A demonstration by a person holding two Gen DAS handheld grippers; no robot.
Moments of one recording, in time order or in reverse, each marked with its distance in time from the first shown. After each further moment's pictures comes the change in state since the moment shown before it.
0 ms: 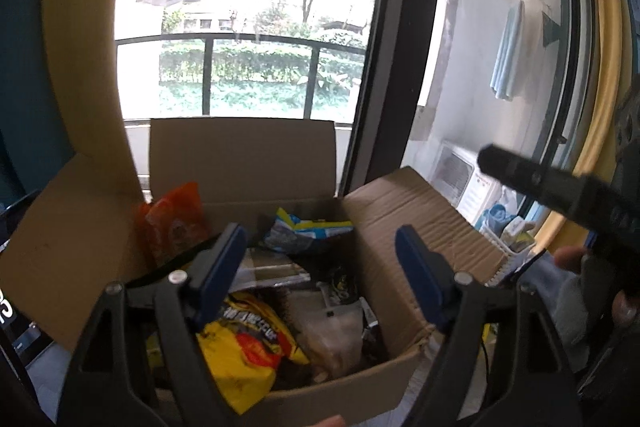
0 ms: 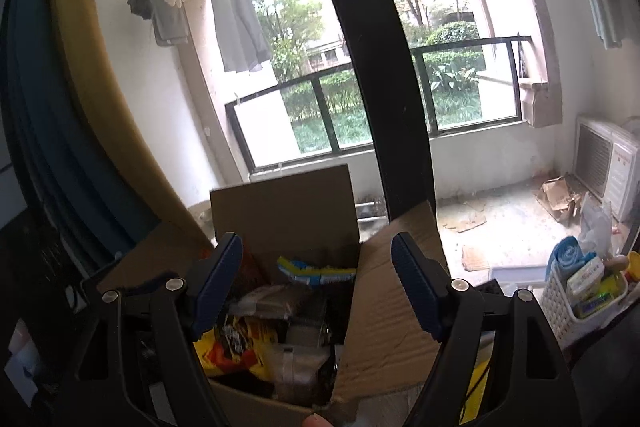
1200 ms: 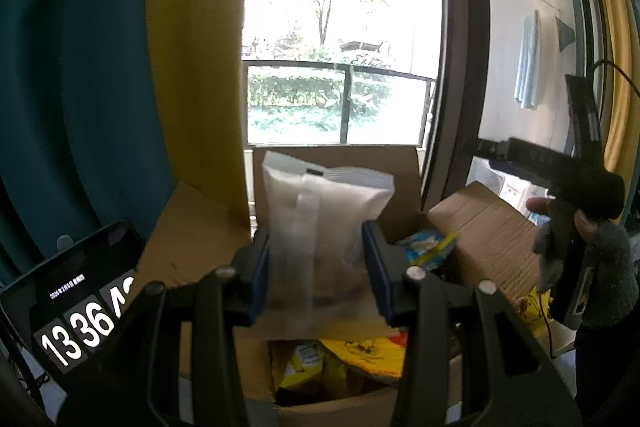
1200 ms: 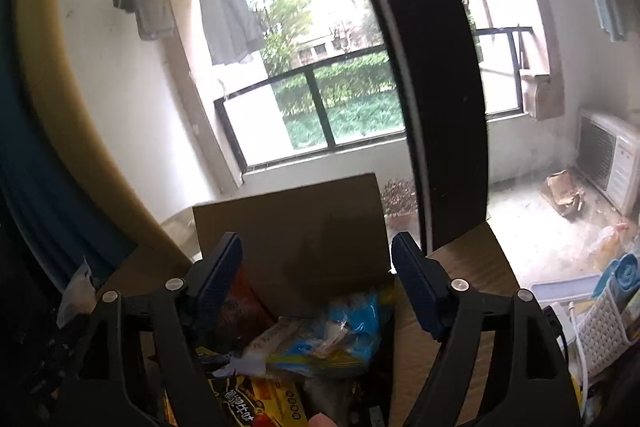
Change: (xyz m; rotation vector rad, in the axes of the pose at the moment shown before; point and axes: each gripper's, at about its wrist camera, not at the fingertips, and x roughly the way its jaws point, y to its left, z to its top) left arm -0.039 0.098 -0.003 0.055 -0.085 0.099; right arm 0.085 0.020 0.019 0.034 0.002 -0.010
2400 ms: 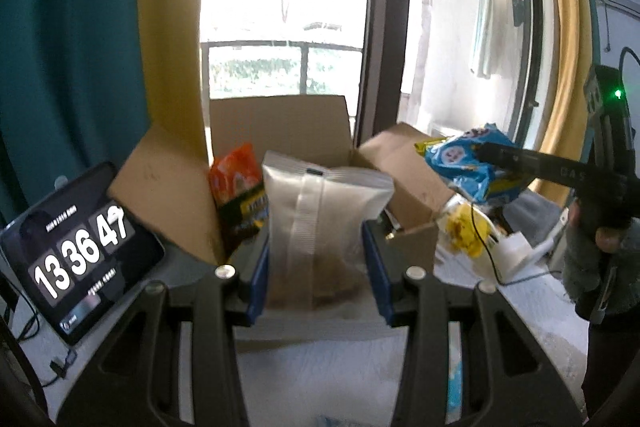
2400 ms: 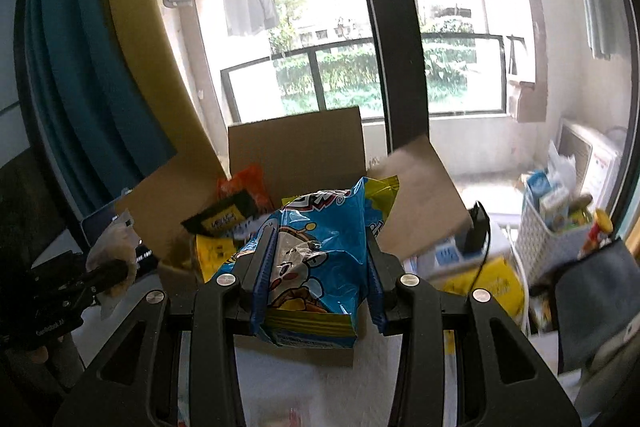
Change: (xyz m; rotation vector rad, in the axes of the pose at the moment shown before) left arm -0.087 -0.031 -0.051 0.052 0.070 -0.134; right arm -0.135 0.026 -0.079 -0.114 0.057 -0.060
